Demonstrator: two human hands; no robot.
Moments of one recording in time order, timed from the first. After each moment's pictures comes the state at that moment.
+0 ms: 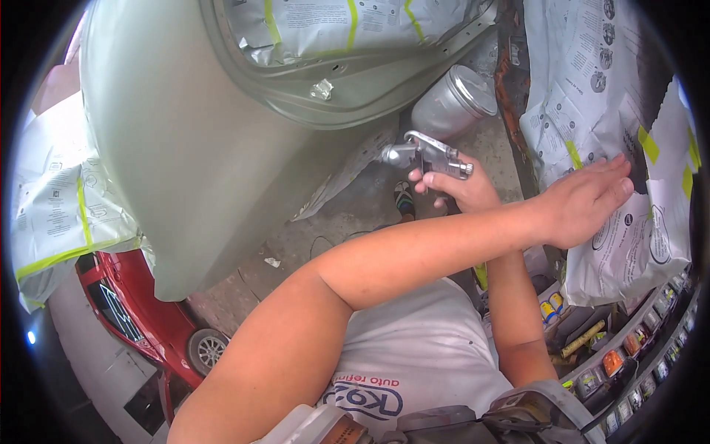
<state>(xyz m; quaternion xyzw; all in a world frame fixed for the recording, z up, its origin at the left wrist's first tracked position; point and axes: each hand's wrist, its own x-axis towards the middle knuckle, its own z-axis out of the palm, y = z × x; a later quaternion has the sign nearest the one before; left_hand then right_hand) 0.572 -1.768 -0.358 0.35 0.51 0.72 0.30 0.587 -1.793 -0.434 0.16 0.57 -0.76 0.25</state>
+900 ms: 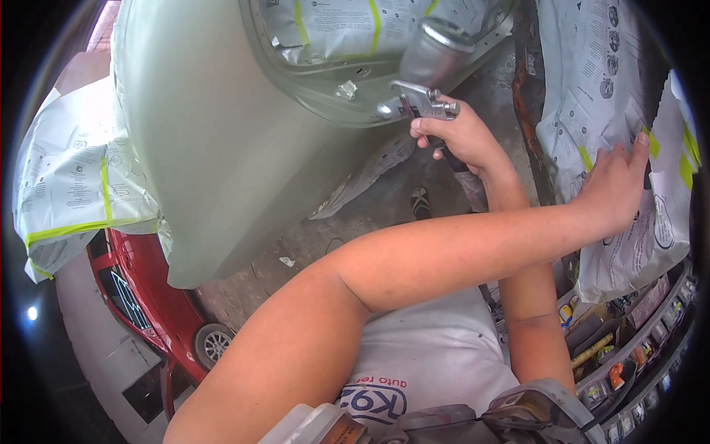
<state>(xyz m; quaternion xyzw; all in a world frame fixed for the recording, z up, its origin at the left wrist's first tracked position) 0.569 -1.744 -0.307 0.13 0.61 0.66 0.42 0.515 -1.818 -0.411 0.06 0.60 -0.76 0.23</state>
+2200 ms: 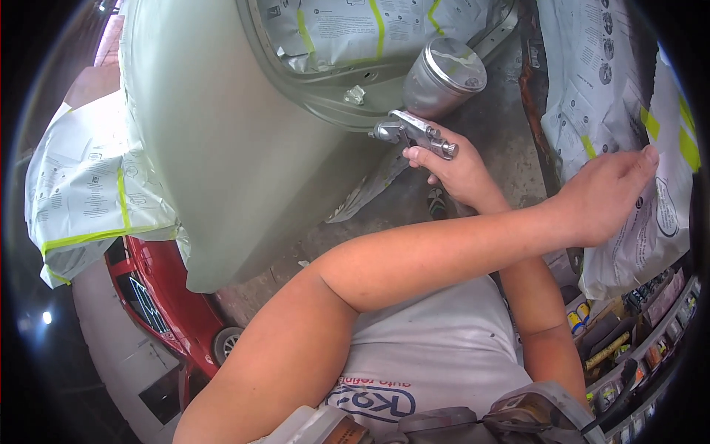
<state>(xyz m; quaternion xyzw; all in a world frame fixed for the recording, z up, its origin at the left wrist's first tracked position) 0.579 -1.774 -0.305 0.25 0.56 0.72 0.33 0.564 -1.832 -0.406 0.06 0.60 -0.78 0.18</state>
